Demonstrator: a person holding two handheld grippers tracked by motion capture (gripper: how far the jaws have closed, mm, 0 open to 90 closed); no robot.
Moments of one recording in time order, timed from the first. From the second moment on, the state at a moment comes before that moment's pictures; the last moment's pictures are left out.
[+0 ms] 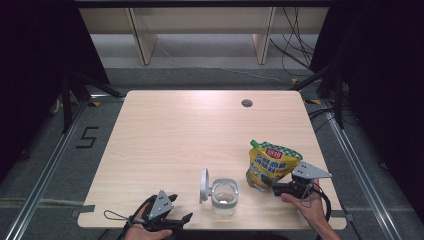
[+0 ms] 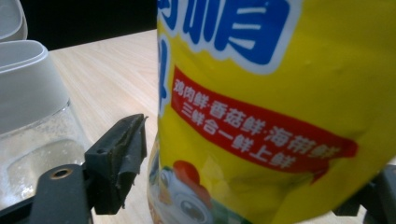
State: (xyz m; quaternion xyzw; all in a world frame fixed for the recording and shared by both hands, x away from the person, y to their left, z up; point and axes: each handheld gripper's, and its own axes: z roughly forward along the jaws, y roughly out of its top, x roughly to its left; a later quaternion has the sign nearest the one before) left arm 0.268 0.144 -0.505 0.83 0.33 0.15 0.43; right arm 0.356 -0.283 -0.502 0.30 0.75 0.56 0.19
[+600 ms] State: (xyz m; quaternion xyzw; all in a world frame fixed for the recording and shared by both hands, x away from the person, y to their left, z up) left arm 0.267 0.142 -0.507 0.82 0.33 0.15 0.43; right arm 0.362 -0.280 -0.504 0.29 0.74 0.58 0.19
